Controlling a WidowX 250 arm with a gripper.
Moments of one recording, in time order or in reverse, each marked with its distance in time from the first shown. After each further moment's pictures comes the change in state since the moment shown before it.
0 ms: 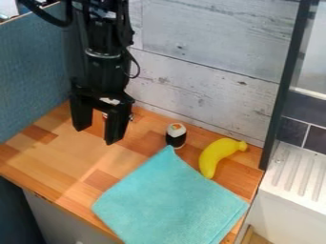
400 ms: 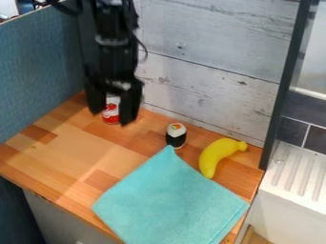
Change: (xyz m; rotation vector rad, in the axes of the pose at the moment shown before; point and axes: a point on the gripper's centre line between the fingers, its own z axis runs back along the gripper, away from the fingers) arm 0.045 0.020 0.015 -0.023 -0.126 0.031
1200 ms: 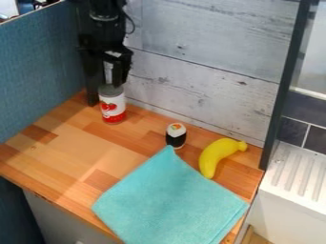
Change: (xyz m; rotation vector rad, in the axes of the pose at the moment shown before) arm 0.061 0.064 0.002 0.121 -0.074 0.065
